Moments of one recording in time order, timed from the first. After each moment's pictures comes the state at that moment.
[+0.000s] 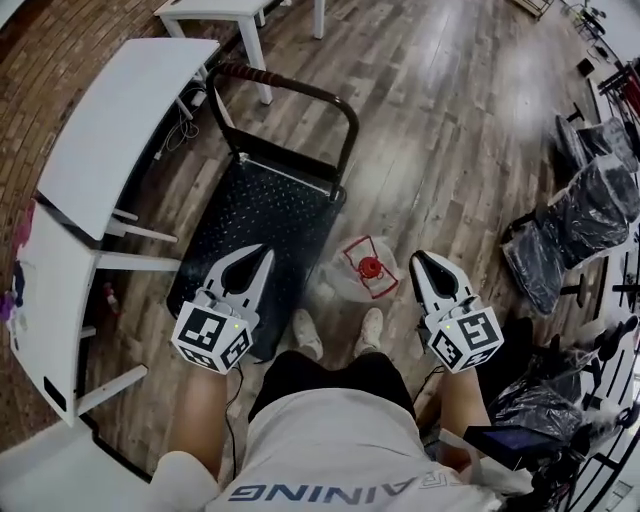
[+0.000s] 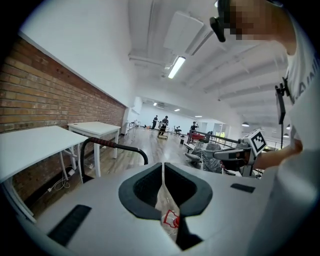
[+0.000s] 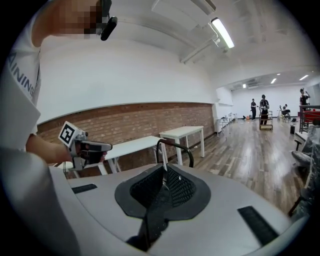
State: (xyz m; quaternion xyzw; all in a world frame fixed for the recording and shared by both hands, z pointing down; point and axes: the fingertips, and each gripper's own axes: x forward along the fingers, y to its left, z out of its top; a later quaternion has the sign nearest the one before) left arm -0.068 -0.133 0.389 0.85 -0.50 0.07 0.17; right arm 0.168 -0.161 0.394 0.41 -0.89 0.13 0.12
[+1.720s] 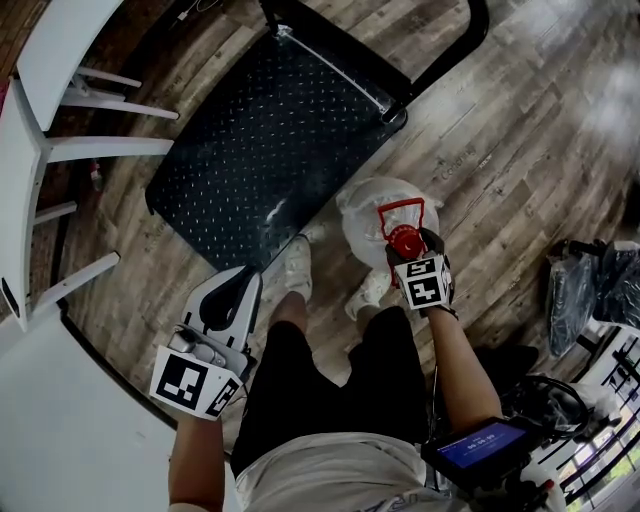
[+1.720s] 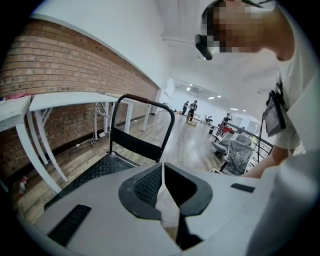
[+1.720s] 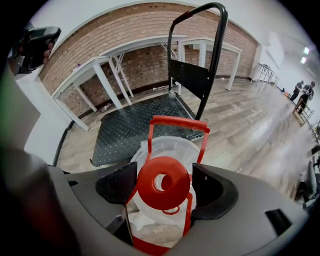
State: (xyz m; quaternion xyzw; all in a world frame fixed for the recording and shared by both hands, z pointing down) left arm -0.067 -0.065 0.569 0.72 -0.62 0.12 0.30; right arm 0.173 -0.153 0.865 0.22 -0.80 0.20 0.52
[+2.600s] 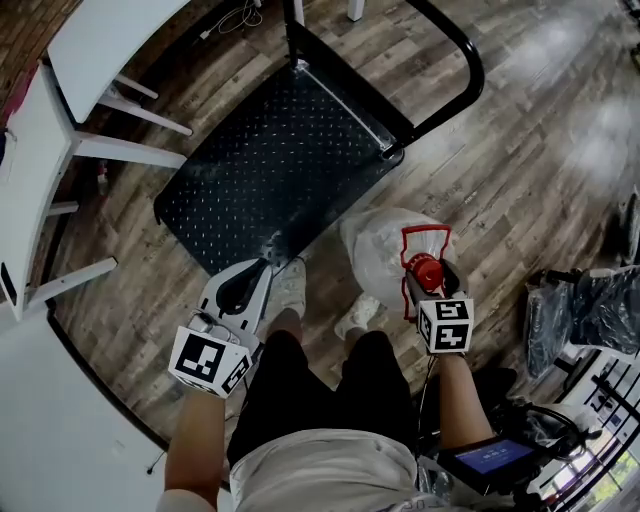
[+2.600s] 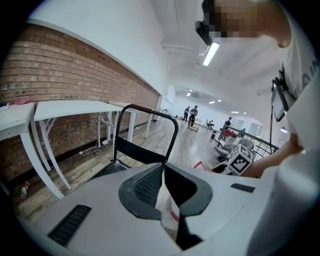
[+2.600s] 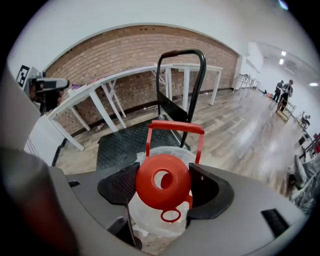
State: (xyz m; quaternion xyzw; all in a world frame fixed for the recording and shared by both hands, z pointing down) left arm -0.096 -0.070 0.555 0.71 -0.64 0.09 0.28; right arm 0.175 -0.187 0.707 0.30 -0.82 0.19 0.46
